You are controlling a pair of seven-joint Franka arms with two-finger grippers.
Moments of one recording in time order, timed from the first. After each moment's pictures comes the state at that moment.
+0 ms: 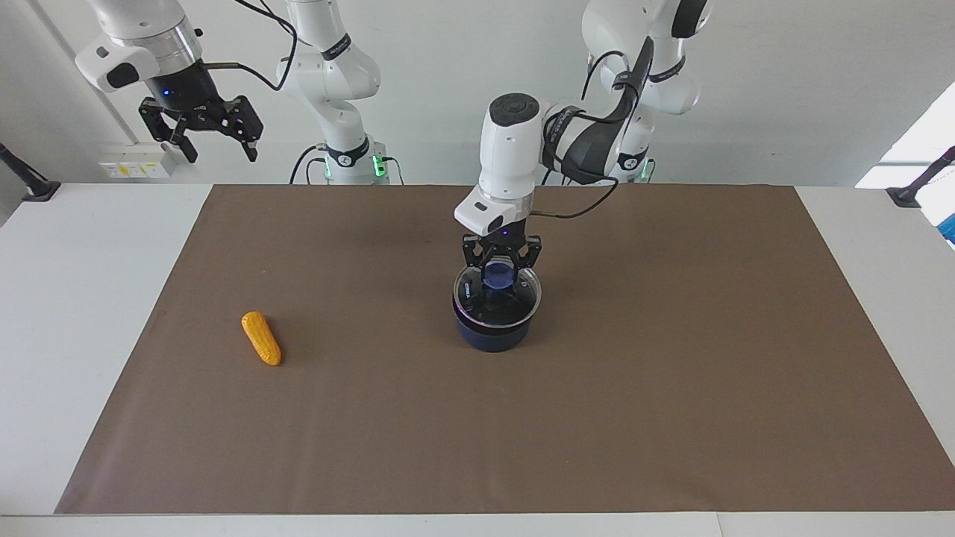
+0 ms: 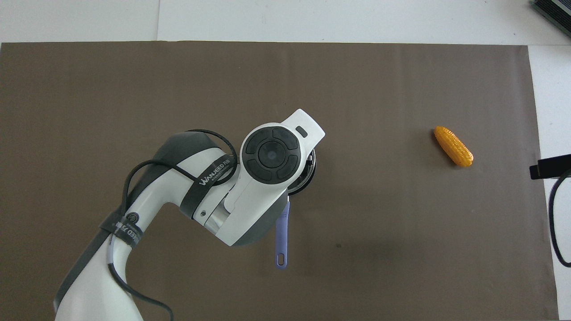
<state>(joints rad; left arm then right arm) -0.70 0.30 0.00 -1.62 0.08 2.06 -0.67 0.01 -0.10 -0.07 -1.55 -0.01 1.44 -0.07</state>
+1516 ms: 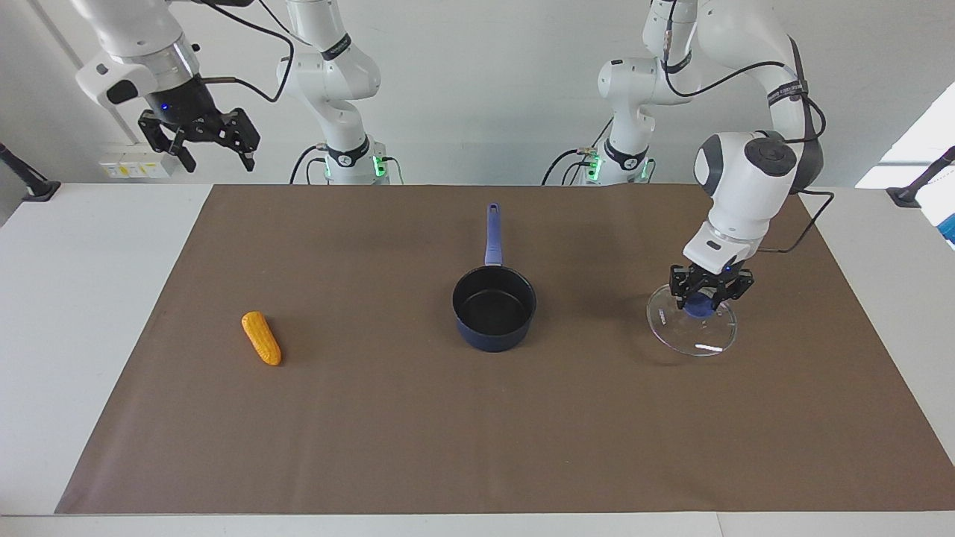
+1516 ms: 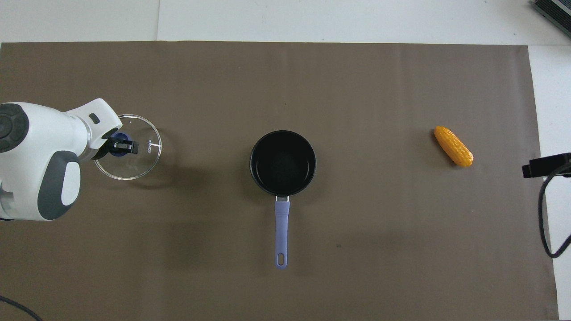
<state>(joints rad) -0.10 0.11 0.02 -2.07 0.03 2.31 0.09 -0.01 -0.10 -0.08 -1.69 -0.01 1.58 -0.15</state>
